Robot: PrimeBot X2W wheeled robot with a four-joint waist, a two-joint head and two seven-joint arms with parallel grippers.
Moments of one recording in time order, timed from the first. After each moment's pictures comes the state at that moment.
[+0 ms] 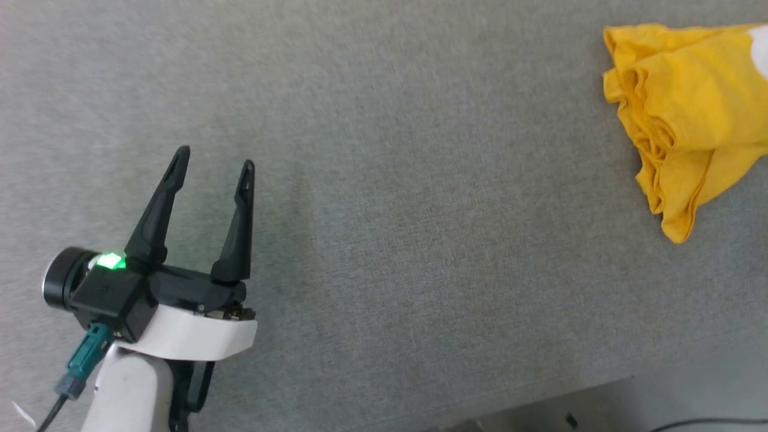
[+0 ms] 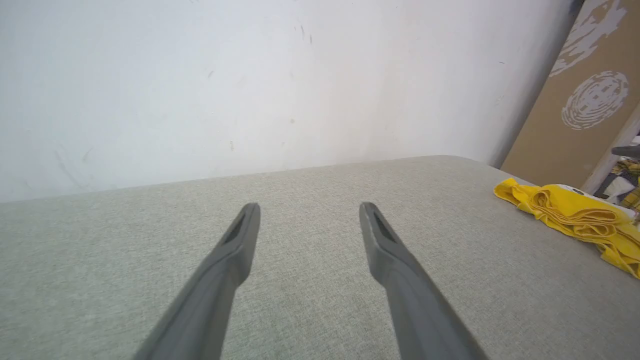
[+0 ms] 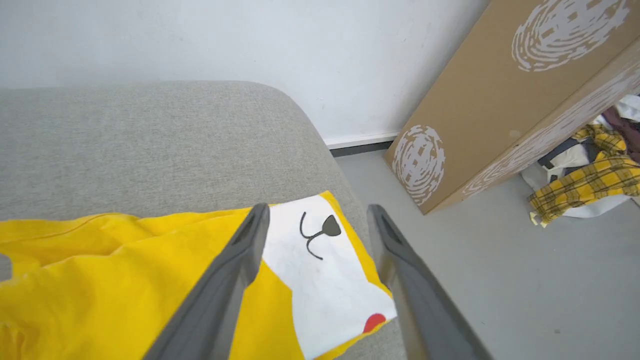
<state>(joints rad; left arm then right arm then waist) -0.16 0.25 -0.11 -0.23 -0.19 -0.07 -0.20 -0.79 -0.30 -0.38 0.57 -0.04 0.13 0.15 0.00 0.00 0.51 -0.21</state>
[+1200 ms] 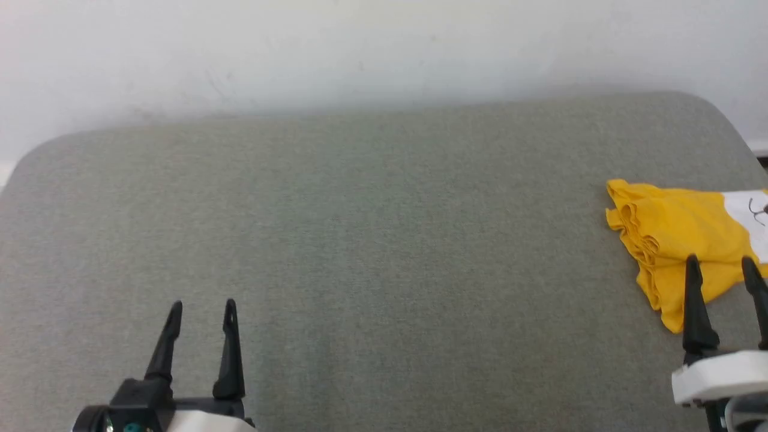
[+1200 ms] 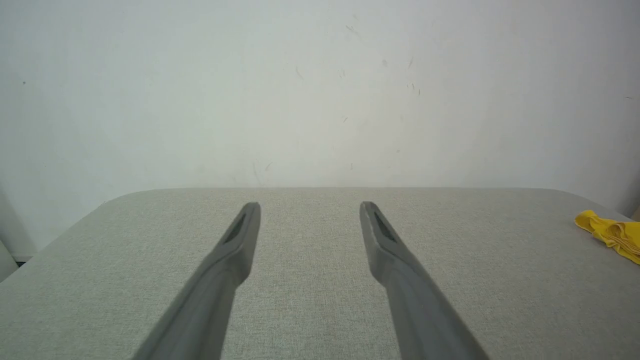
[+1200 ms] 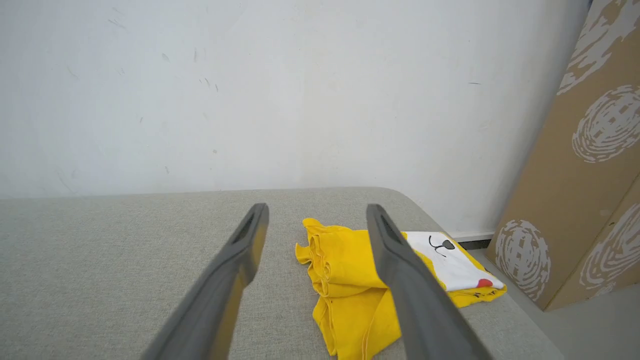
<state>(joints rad) 0.15 0.12 -0.03 -0.07 -0.16 0.04 -0.26 0.02 -0.05 -0.26 0.01 0.04 0.13 -0.17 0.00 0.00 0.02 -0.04</state>
